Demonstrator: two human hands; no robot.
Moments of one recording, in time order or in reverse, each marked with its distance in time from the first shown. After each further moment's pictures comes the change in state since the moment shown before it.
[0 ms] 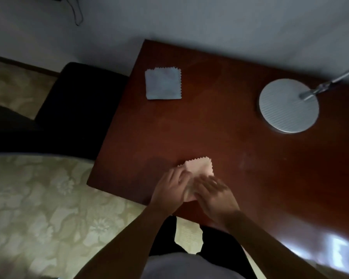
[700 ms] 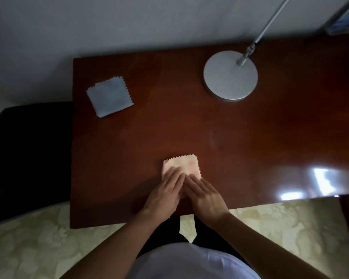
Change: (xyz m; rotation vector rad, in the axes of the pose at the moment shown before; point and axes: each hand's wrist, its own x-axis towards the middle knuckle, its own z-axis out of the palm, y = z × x) left_hand 0.011 0.000 0.003 -0.019 -0.385 0.368; right_hand -0.035 -0.041 0.012 -0.003 -0.179 0.417
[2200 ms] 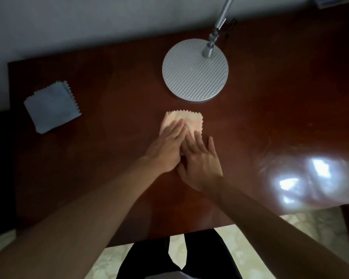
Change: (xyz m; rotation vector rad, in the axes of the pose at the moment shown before) left_hand 0.214 0.048 -0.062 0.059 -0.240 -0.028; right_hand 0.065 0.135 -0.065 -0.003 0.024 0.319
